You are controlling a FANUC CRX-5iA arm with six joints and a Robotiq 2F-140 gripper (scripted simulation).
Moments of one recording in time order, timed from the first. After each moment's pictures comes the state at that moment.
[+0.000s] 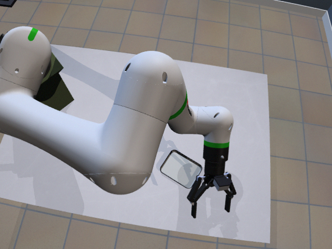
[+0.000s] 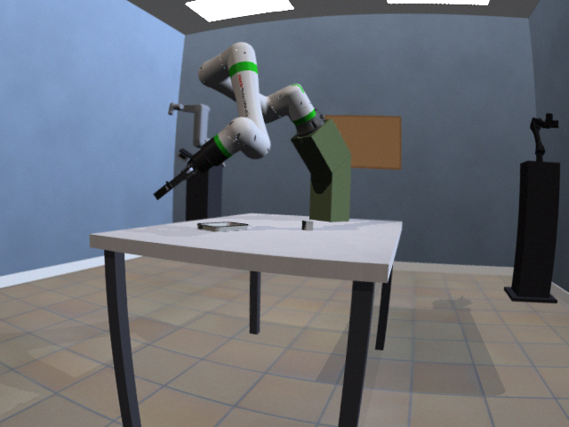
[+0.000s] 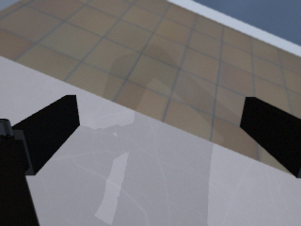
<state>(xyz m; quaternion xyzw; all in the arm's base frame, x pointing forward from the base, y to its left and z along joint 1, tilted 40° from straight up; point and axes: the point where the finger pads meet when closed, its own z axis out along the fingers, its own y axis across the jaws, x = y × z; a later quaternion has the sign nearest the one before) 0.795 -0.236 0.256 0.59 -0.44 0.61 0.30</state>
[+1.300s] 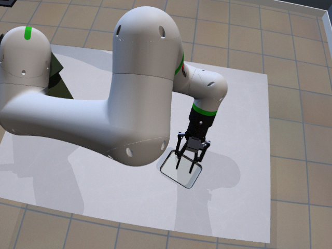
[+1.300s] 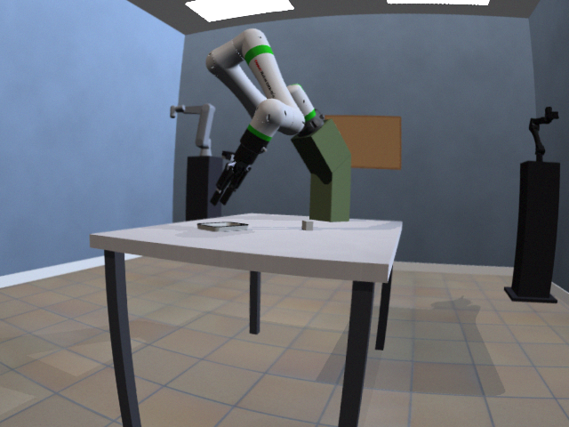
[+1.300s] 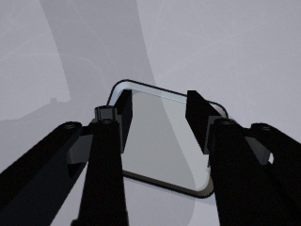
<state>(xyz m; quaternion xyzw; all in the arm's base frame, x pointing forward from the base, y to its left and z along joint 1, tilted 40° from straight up) 0.698 -0.105 0.111 0.55 -0.66 0.50 0.10</state>
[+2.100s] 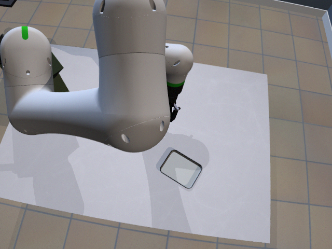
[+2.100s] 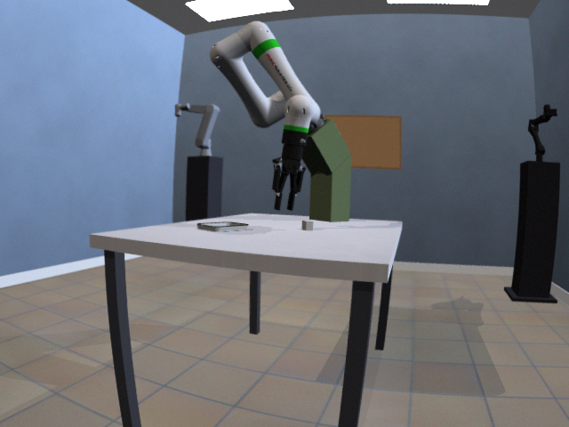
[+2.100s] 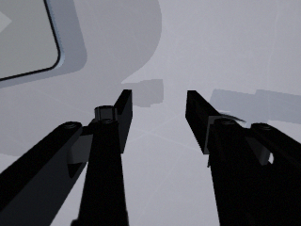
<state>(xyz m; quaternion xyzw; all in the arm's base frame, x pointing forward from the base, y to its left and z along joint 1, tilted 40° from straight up) 0.590 0.046 -0.043 0.46 -0.81 0.34 -0.11</state>
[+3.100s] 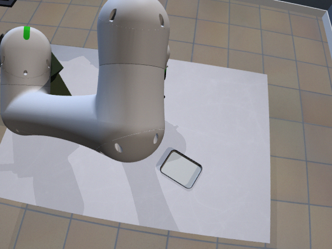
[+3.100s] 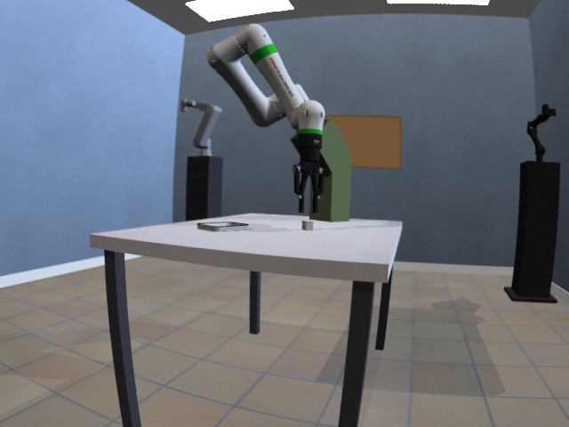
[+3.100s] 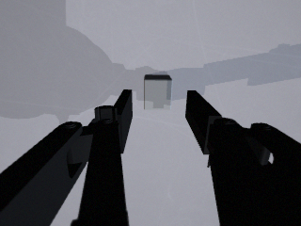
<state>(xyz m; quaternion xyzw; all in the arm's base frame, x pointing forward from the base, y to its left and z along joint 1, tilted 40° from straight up) 0.549 0.104 -0.106 0.41 -0.85 0.27 -0.20</state>
